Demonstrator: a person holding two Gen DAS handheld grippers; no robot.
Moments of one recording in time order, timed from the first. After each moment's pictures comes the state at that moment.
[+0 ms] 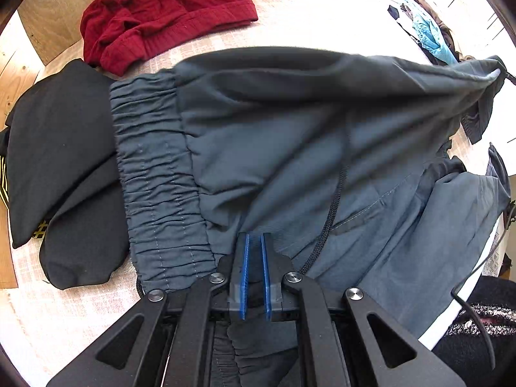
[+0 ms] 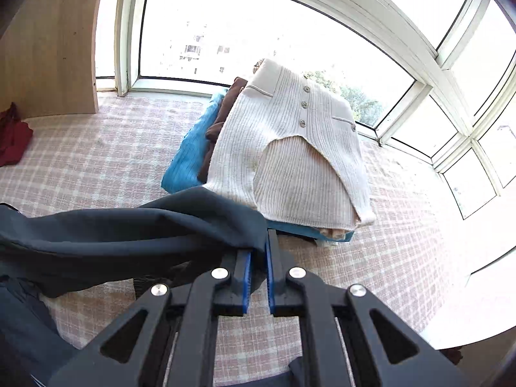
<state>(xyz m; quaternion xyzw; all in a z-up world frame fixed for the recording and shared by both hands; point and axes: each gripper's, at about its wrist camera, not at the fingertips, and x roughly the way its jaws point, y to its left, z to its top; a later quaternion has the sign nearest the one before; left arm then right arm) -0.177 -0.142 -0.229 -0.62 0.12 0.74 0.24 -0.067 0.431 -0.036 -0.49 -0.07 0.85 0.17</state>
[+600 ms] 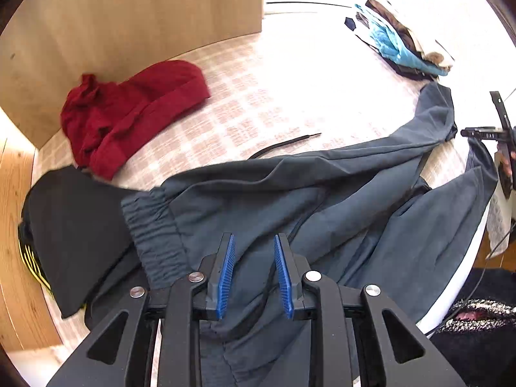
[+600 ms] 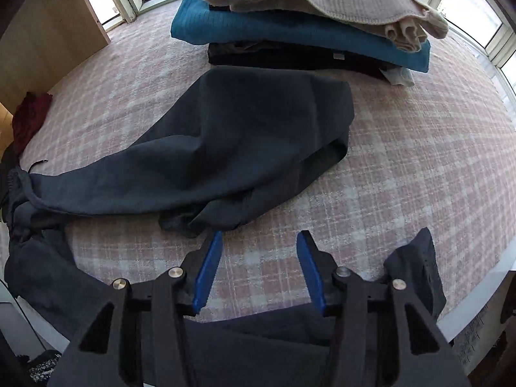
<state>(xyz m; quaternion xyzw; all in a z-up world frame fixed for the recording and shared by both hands) -0.187 -0.063 -0.166 -0.55 0.23 0.74 0.32 0.004 0.433 -0.171 -0.61 0.11 0.78 0.09</state>
